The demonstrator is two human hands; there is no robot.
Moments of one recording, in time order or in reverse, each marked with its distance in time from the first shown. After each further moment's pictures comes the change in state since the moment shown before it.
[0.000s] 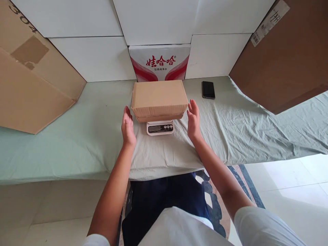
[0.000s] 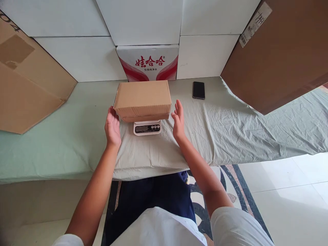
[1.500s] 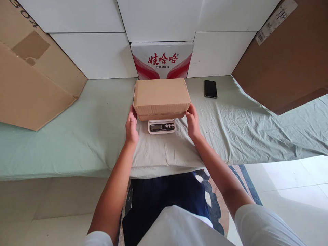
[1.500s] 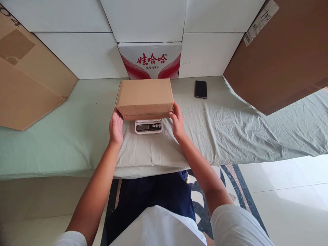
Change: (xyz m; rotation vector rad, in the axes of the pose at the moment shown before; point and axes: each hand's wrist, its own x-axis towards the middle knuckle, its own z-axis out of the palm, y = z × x) left_hand 0.000 0.009 0.008 -0.083 -0.054 -0.043; right_hand -0.001 -0.018 0.012 0.033 -0.100 -0.033
